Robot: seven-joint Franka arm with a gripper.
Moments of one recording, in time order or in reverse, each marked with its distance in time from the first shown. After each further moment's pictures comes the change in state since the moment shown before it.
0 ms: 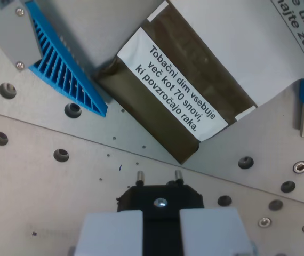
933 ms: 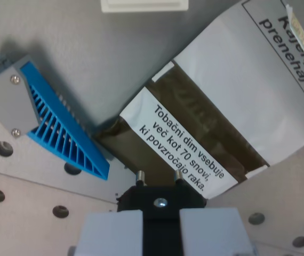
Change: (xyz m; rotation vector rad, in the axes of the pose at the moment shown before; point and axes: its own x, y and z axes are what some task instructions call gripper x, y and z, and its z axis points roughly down) arm 0.044 -0.001 0.045 0.005 0.004 0.005
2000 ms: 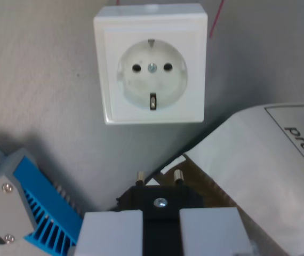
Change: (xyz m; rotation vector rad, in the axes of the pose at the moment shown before) arm 0.056 -0.003 0.061 0.006 0.002 0.009
